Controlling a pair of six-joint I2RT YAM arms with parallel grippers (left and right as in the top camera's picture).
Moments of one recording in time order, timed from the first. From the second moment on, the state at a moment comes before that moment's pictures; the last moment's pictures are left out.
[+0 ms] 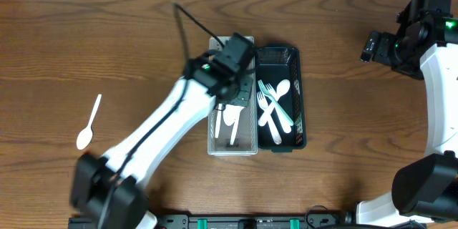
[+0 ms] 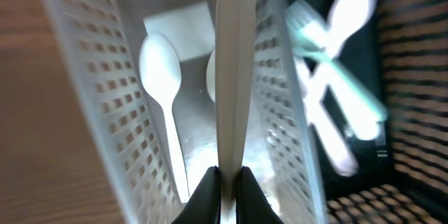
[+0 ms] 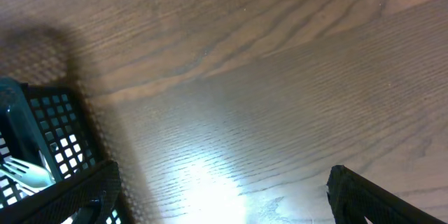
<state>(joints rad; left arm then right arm) -0.63 1.72 1.42 -0.95 -0.01 -0.38 -0.18 1.71 1.65 -1.17 0.01 0.22</state>
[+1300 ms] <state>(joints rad) 0.16 1.49 1.47 -1.10 -0.23 -0.21 -0.18 1.71 1.65 -1.19 0.01 0.21</state>
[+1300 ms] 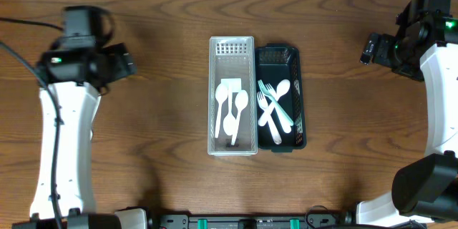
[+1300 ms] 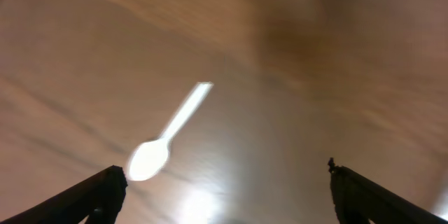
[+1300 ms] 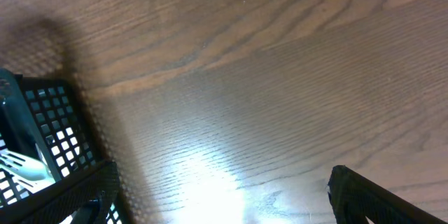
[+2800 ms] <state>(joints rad) 0.54 2.01 1.30 -0.94 -0.03 0.43 -0.18 1.71 1.65 -1.17 0.01 0.19</state>
